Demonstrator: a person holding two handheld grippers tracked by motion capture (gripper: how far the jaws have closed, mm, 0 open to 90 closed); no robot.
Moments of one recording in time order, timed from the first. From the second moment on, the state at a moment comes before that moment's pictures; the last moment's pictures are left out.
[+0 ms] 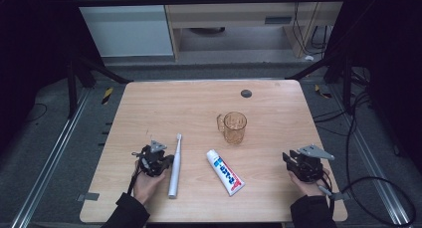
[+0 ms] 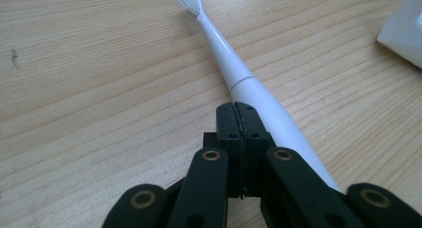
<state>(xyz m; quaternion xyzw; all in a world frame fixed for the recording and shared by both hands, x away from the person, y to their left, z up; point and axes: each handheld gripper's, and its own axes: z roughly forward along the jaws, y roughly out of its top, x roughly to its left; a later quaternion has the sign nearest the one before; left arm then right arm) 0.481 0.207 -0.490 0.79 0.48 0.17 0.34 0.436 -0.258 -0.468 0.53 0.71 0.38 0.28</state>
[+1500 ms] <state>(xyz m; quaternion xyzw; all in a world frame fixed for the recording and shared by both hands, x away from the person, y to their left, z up) 0.459 0.207 -0.476 0.82 0.44 0.16 0.32 0.436 -0.257 -0.472 0.52 0.72 0.37 0.28</state>
